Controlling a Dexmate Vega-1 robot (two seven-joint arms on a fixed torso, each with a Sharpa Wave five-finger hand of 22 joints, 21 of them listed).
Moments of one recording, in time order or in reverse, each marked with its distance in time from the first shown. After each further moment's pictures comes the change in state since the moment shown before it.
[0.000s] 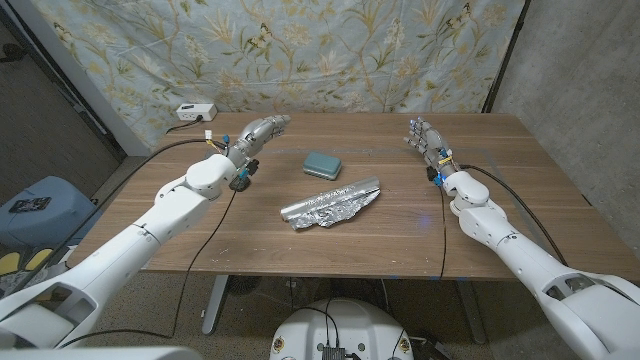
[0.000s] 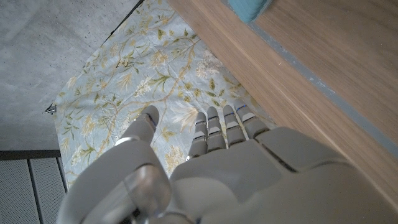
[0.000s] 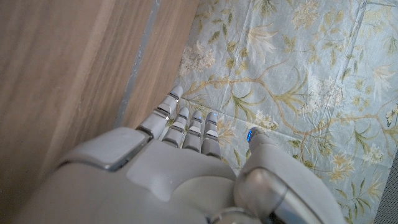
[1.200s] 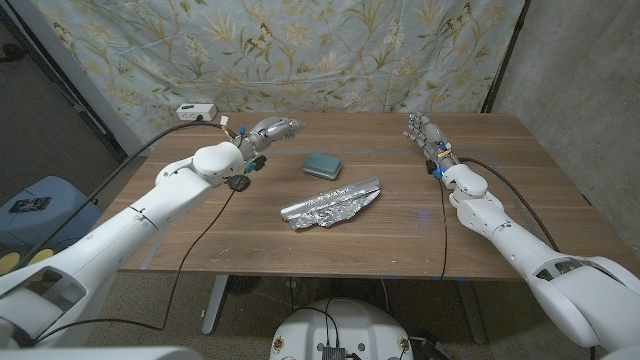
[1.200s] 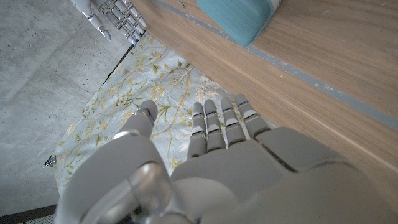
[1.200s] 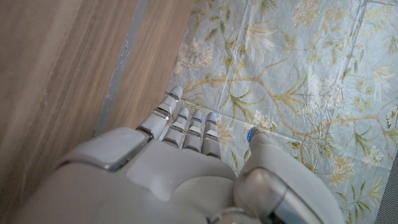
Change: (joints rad) left arm -0.061 0.069 0.057 -0.146 0.087 0.208 -0.040; left_hand 0.087 -0.020 -0.046 -0.007 0.015 0.144 0.008 0.052 0.036 0.062 0.005 0.133 0.110 0.080 0.004 0.072 0.064 0.047 0.039 0.014 0.010; right arm 0.074 0.029 -0.012 0.102 -0.008 0.028 0.044; right_hand 0.000 0.000 0.003 -0.008 -0.004 -0.007 0.007 0.000 0.000 -0.011 0.011 0.000 0.000 -0.013 -0.002 0.000 -0.009 0.000 0.000 -0.015 0.000
